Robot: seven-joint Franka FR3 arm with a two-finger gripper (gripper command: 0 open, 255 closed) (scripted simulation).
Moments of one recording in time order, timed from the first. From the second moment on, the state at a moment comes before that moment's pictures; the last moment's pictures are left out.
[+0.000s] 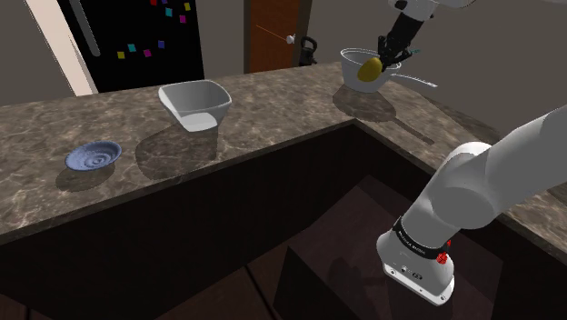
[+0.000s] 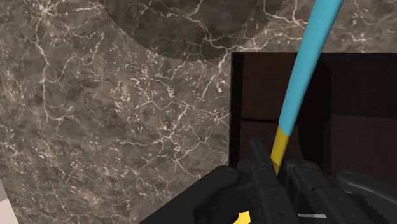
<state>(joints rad) 0.07 -0.43 -0.67 -2.11 -0.13 1.89 -1.93</state>
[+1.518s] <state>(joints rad) 0.15 -0.25 -1.32 -1.80 -0.06 1.75 -2.56</state>
